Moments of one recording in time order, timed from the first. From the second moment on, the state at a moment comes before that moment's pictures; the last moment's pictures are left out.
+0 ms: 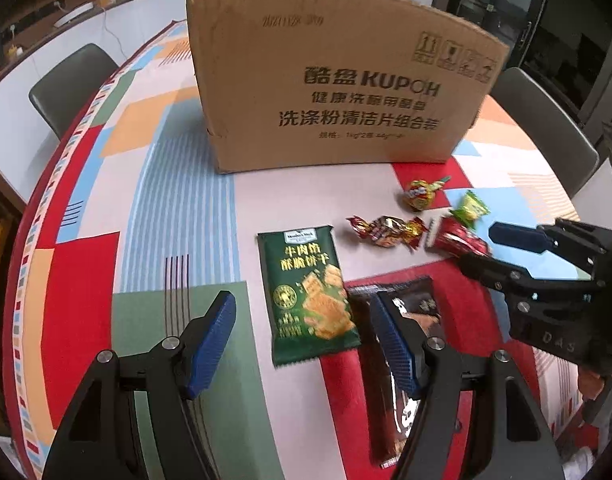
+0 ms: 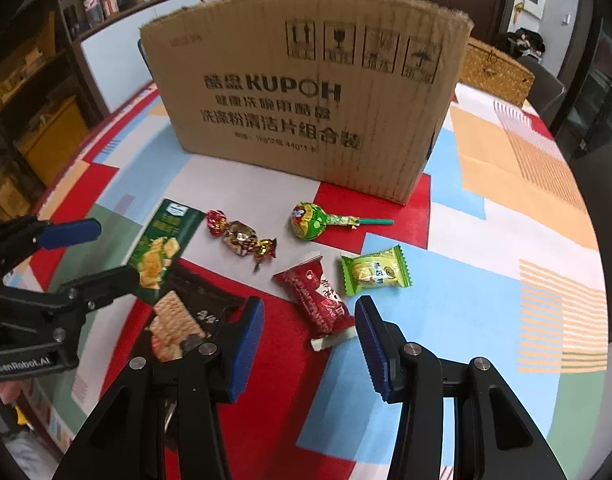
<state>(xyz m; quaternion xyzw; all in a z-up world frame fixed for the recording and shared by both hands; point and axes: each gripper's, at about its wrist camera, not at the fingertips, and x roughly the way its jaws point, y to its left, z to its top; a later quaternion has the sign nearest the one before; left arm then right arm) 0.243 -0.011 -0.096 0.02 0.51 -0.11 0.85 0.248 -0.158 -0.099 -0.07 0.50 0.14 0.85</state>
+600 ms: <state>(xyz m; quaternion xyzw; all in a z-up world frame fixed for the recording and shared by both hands) 0.283 -0.014 -0.123 0.00 0.53 -0.10 0.84 0.269 -0.159 -0.118 -0.02 0.53 0.15 0.84</state>
